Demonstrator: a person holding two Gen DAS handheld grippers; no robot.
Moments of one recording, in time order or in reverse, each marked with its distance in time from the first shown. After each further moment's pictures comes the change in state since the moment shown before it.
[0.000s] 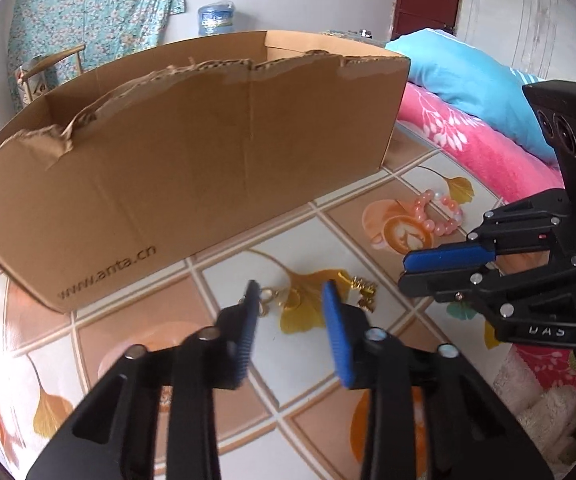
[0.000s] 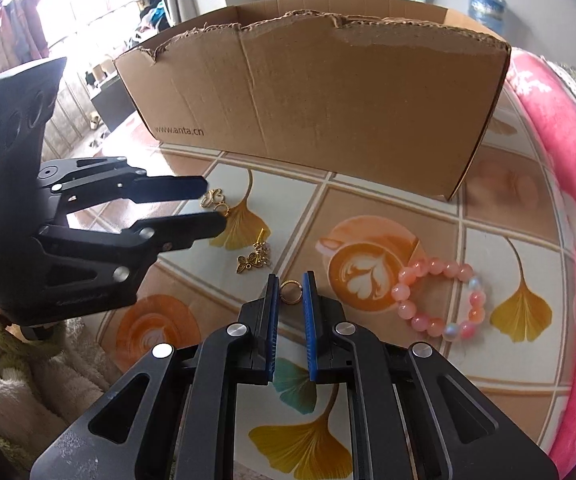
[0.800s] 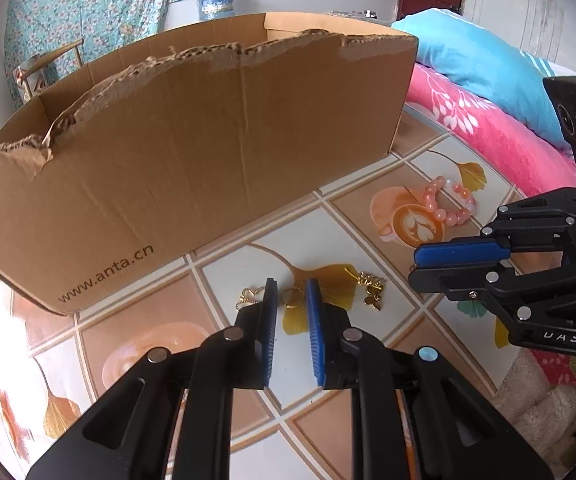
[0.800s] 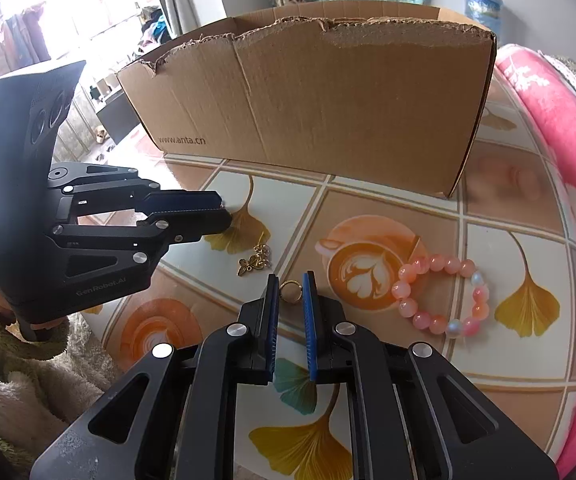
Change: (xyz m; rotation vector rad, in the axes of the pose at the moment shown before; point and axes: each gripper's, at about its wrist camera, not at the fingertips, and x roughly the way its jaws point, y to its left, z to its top) left arm 0.009 -0.006 0.007 0.022 0.068 0.048; right arm -0.010 -0.006 -0.005 0.025 -0.023 0.022
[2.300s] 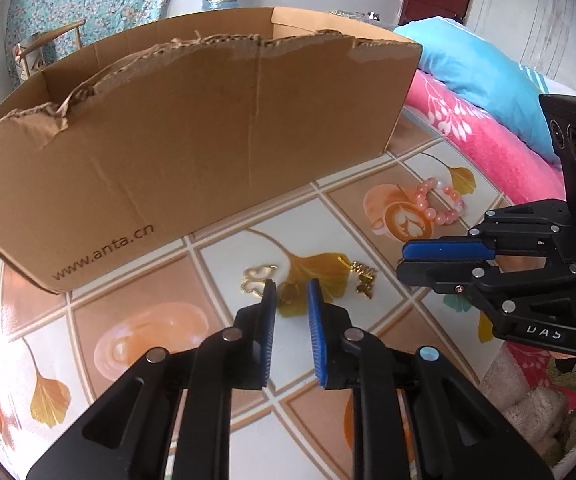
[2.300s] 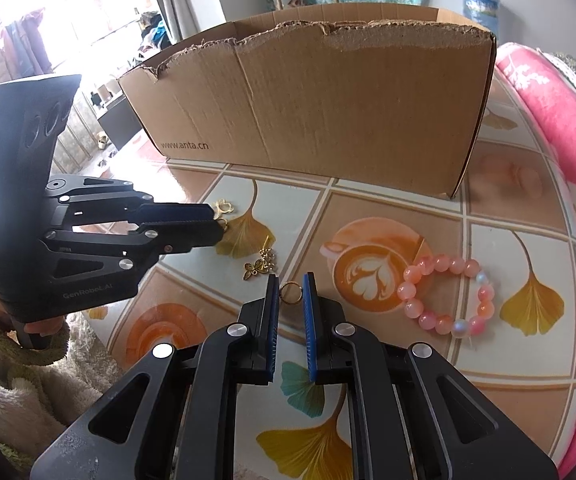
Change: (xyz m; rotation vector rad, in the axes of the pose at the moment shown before) left arm -0.005 0.010 -0.002 -0.060 0.021 -0.069; right arm 0.004 -0.002 0.004 0.010 -0.007 0.012
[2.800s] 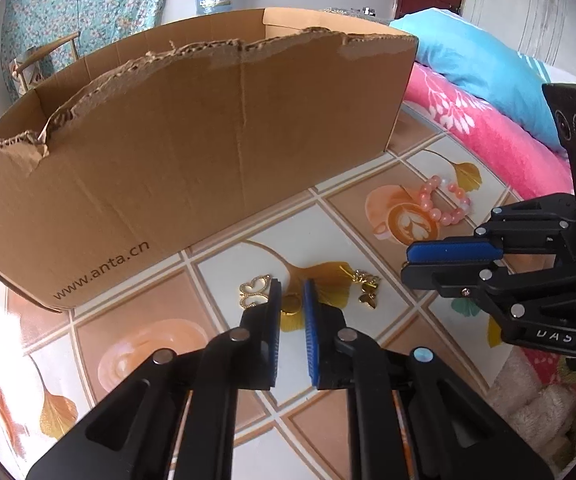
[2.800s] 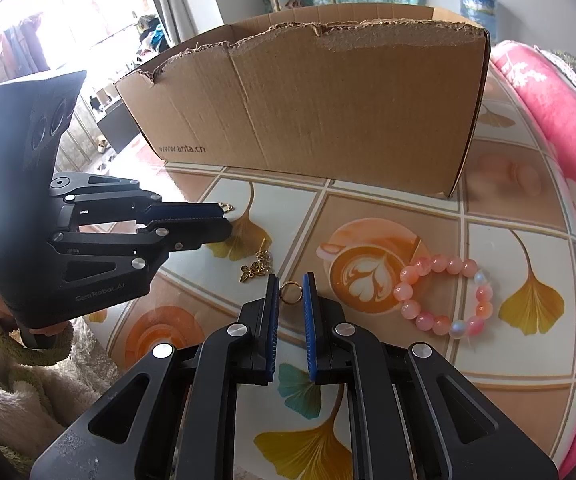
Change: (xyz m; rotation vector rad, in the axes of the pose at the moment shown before) left arm 0.006 -0.005 0.005 0.039 0.003 0.034; right arm -0.004 -0.004 -0.002 0.008 -0.007 0.003
